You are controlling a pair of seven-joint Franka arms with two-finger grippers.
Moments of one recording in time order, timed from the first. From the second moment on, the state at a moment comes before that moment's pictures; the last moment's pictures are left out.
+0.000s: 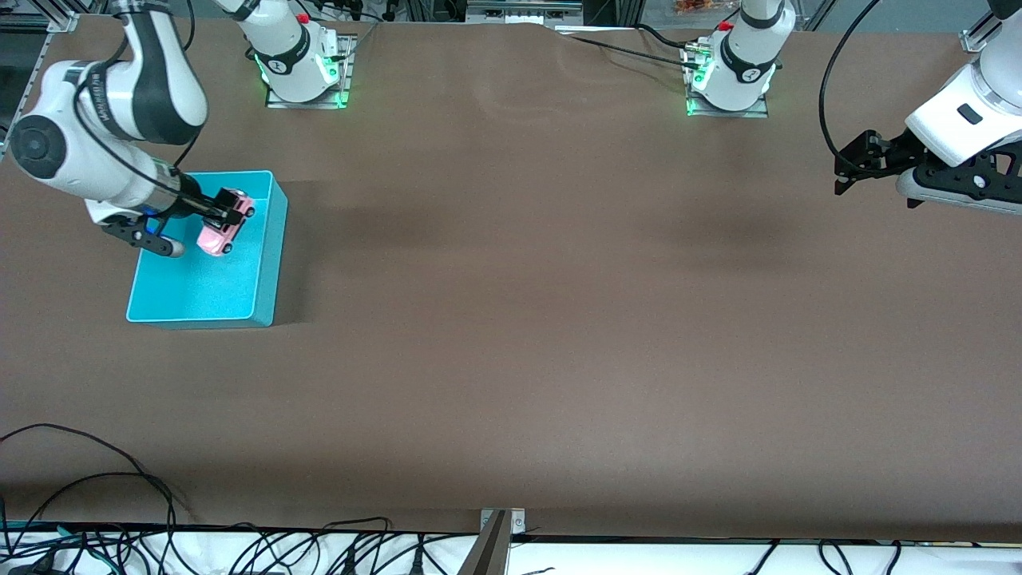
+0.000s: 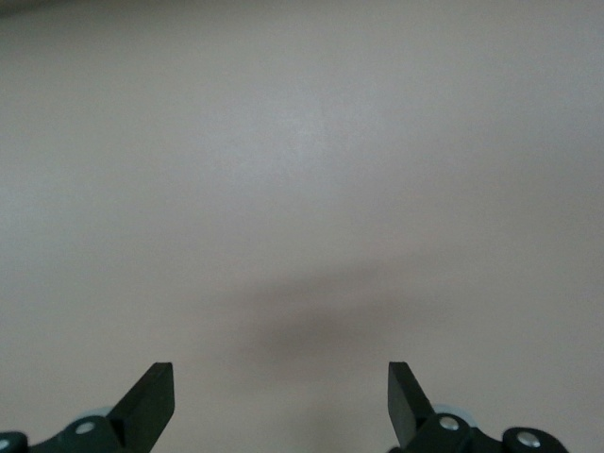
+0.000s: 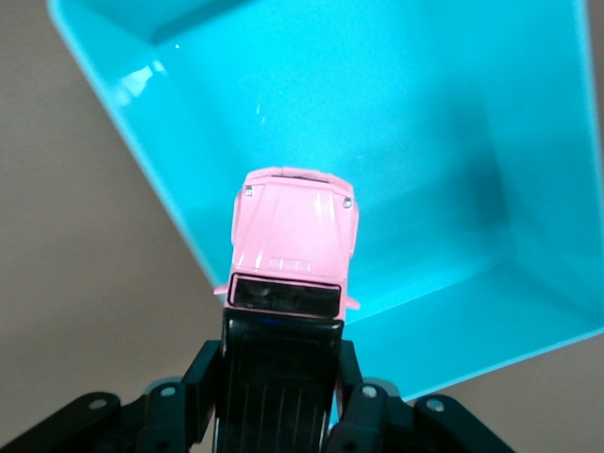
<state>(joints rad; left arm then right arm) -0.01 -0.06 -0.07 -1.68 0.02 1.62 0.12 0.02 0.00 -0.13 -2.25 0.01 2.02 0.24</state>
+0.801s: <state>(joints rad) -0.01 -0.06 -0.07 -1.68 0.02 1.62 0.12 0.02 0.09 -0.23 -2.39 -0.06 2.31 0.06</state>
